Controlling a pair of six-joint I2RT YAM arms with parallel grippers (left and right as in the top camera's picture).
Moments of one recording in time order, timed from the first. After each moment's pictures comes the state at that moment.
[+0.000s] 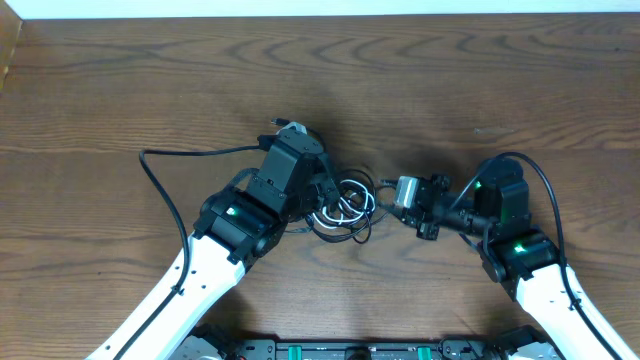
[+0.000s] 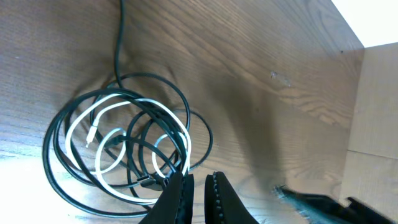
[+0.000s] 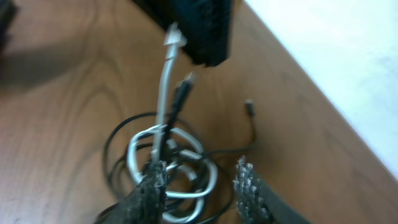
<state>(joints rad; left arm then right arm) -0.61 1.22 1.05 -0.65 0.10 -1.03 0.32 1.08 0.56 0.00 -0.79 -0.69</state>
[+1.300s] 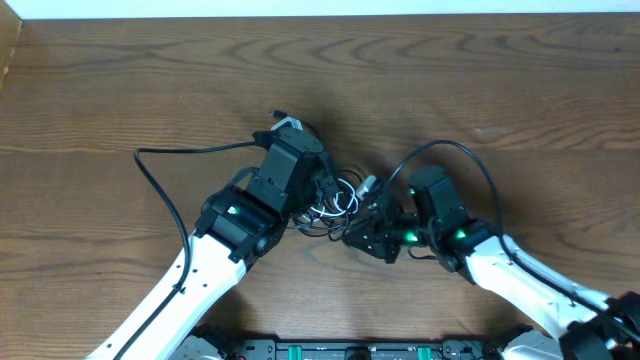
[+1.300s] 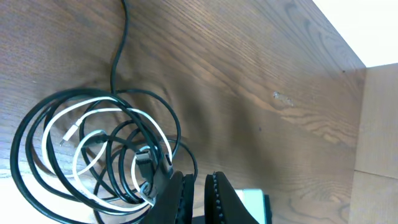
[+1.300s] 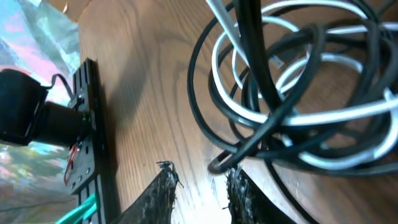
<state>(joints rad) -0.61 1.23 1.05 -0.63 0.02 -1.03 0.56 1.41 0.56 0.05 -0.77 0.10</state>
